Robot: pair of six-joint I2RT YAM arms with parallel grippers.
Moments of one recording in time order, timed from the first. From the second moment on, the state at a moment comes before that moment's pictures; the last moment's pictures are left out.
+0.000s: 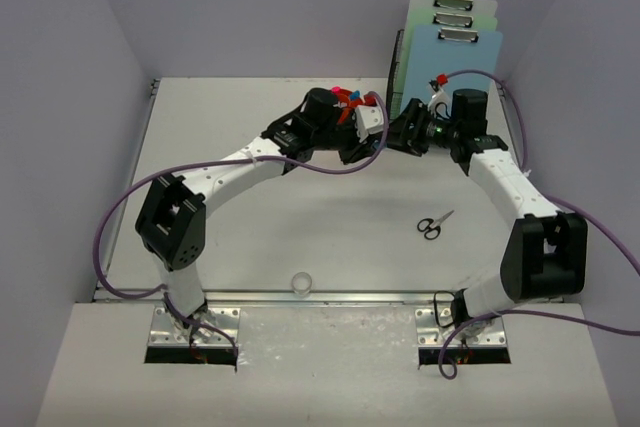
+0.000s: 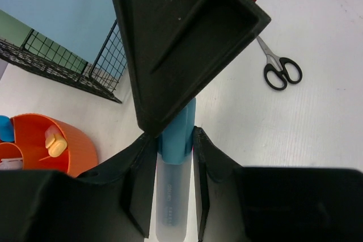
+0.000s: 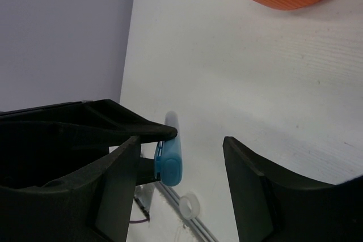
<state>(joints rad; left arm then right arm) -0.68 1.79 1.49 -0.12 0.51 0.39 0.08 1.49 1.07 -0.12 -0.76 0.62</state>
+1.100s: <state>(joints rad) -0.51 1.62 1.36 -0.18 0.45 0.27 0.11 1.57 1.33 -0.33 -0.65 0.31</state>
